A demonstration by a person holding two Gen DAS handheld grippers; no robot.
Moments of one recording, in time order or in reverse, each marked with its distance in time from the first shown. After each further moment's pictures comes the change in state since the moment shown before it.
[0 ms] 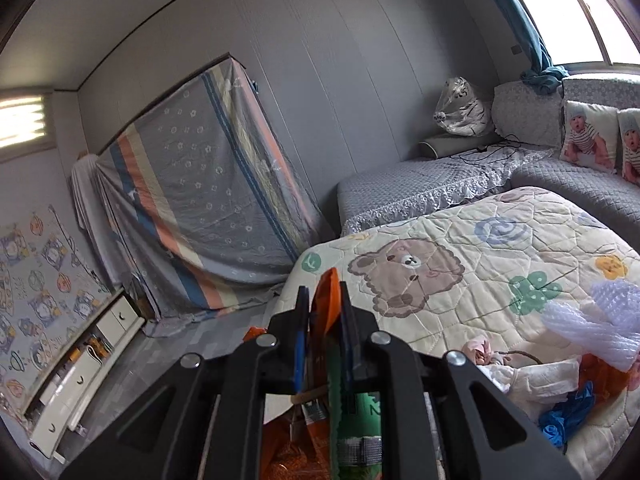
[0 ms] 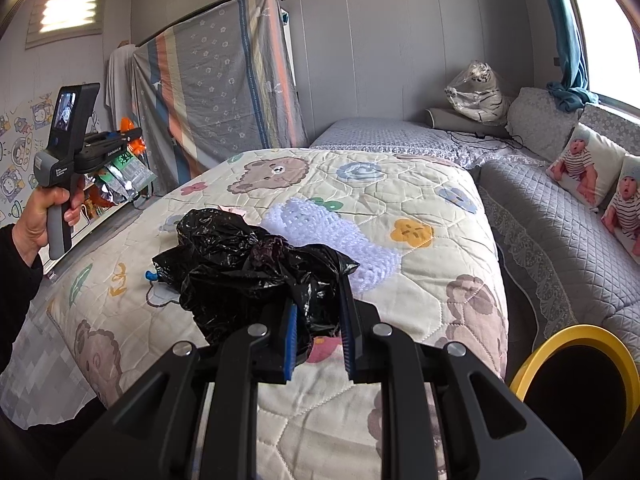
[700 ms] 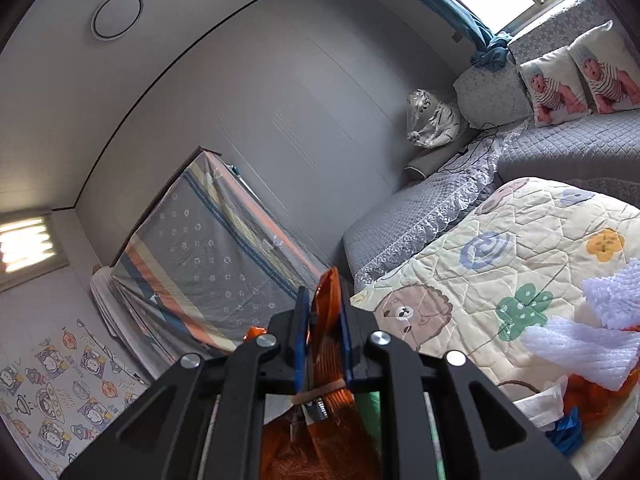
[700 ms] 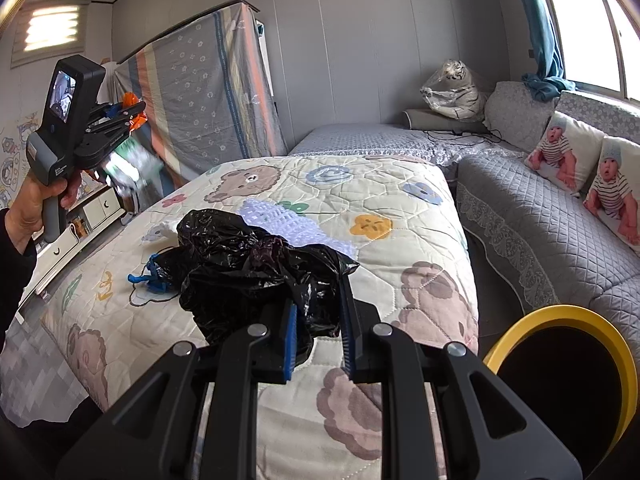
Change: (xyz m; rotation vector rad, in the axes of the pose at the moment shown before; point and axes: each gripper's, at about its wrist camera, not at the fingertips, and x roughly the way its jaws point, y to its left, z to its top) left arm -0.044 -0.086 0.048 0.291 -0.199 0.061; right arm -0.021 -0.033 -0.013 0.062 -0.034 -0.049
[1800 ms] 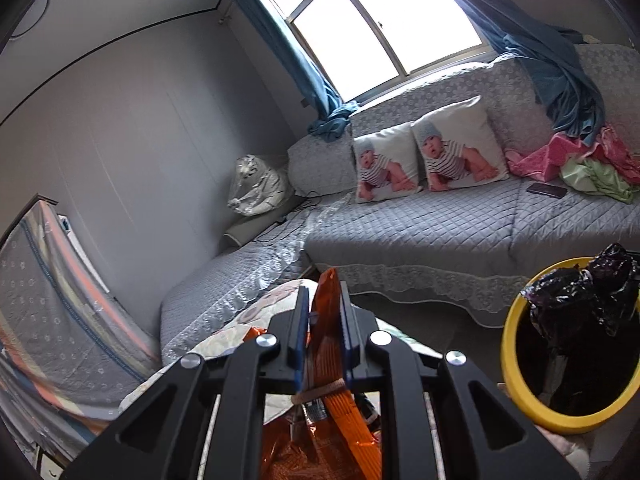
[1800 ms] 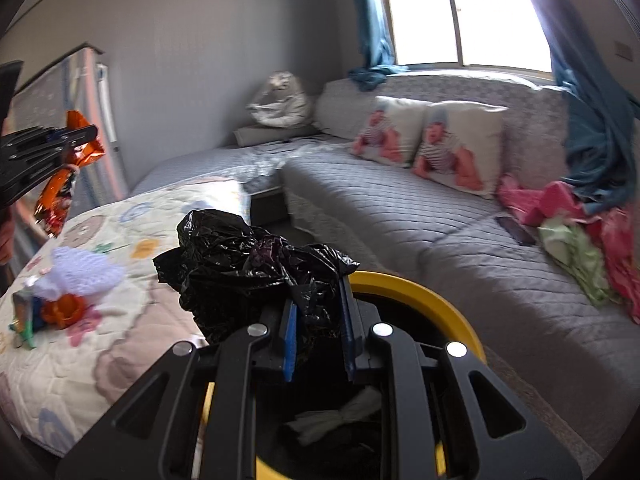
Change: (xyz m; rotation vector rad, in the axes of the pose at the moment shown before) left arm -0.087 -0.206 0.140 -0.016 -0.199 -0.651; right arm -0.109 -0.165 -0.050 0.267 -0.079 -0.548
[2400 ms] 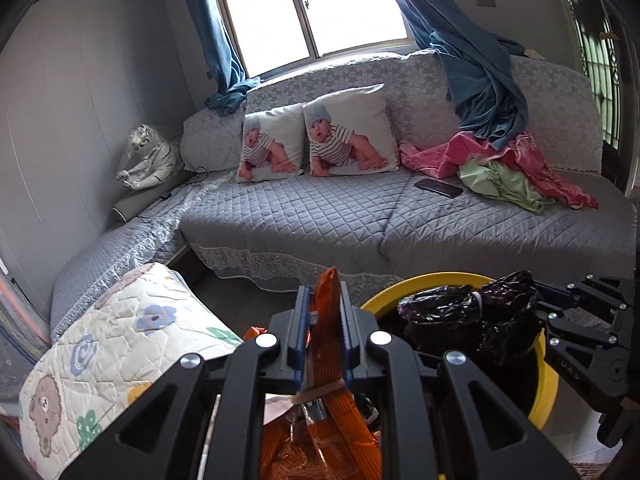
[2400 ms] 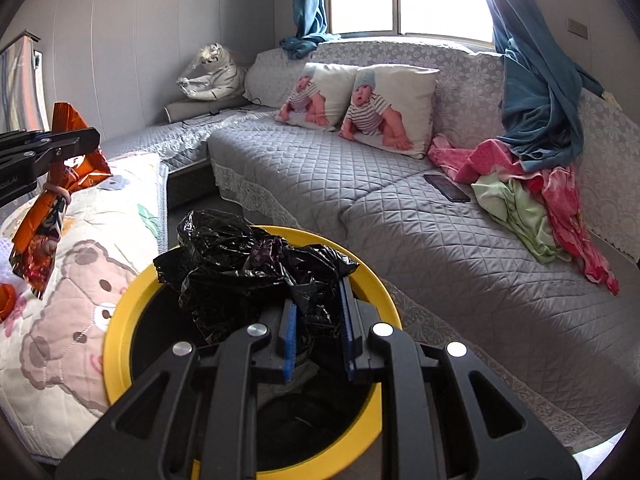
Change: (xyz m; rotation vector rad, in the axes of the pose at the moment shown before) left arm 0.032 -0.128 0.008 -0.070 0.092 -0.392; right arm 0.021 -0.047 -0.028 0.047 0.112 -0.232
